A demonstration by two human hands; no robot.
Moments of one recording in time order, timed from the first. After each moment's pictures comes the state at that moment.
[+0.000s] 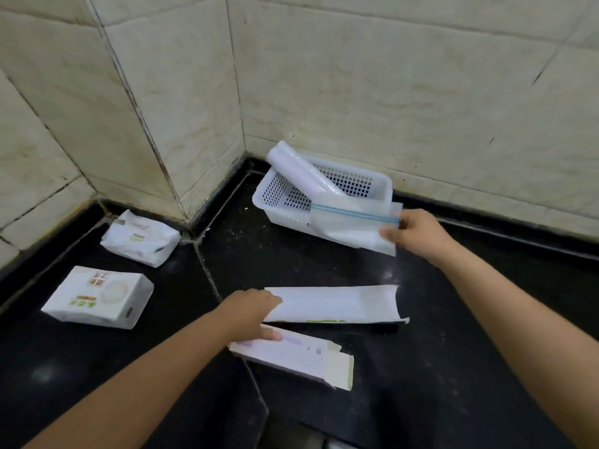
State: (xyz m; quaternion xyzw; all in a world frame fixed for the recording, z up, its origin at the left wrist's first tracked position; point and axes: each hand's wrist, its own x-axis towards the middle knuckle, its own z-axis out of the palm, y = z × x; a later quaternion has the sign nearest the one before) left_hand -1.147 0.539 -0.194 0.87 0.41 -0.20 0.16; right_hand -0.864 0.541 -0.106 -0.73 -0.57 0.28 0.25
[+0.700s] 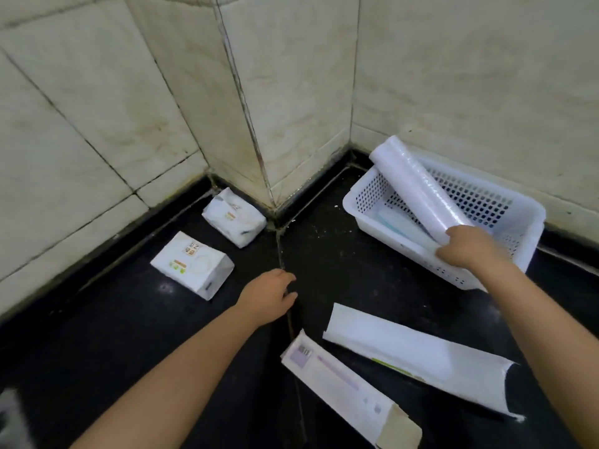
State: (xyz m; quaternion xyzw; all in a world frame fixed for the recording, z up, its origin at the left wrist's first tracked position) left_hand -1.193 0.577 -0.211 0.72 0.66 -0.05 0.22; right_hand -0.894 0.671 -0.171 -0.76 -0.62 0.18 -0.07
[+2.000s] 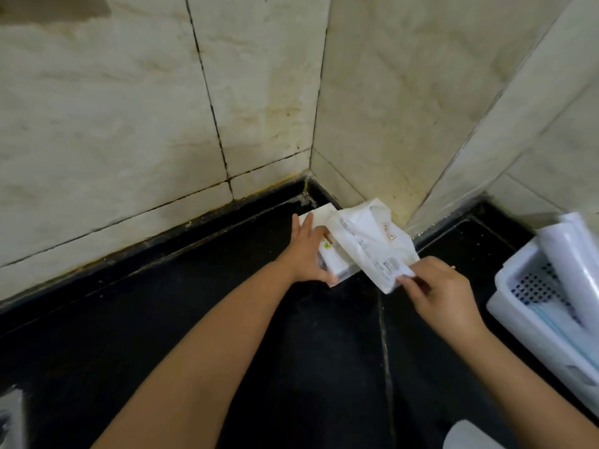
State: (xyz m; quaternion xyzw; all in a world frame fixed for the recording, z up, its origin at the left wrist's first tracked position) left_hand -1.391 0.690 -0.258 0.62 0.70 0.15 0.32; right_hand -1.166 0.689 -0.193 -0.43 -0.87 0.10 0.22
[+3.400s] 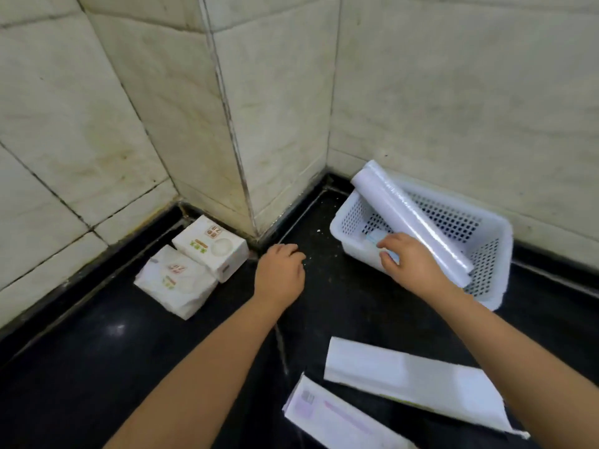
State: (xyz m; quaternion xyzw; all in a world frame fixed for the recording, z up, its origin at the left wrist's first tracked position) left_hand -1.194 0.651 -0.209 0.74 0.65 0.13 0.08; right_hand -0.970 0.664 -0.174 -0.61 -0.75 0.18 0.17
